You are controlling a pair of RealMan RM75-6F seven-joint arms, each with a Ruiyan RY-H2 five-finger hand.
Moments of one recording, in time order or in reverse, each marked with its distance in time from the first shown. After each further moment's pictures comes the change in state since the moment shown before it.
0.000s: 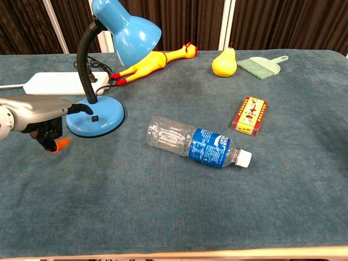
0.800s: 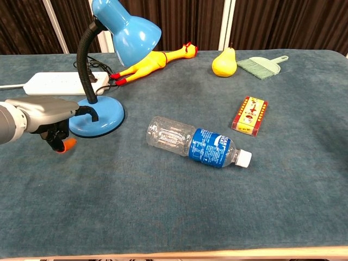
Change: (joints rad) left arm -0.077 -0.044 0.040 0.044 -0.063 0.040 -0.014; right arm -0.004 0.002 -0.001 -0.004 0.000 0.006 0.010
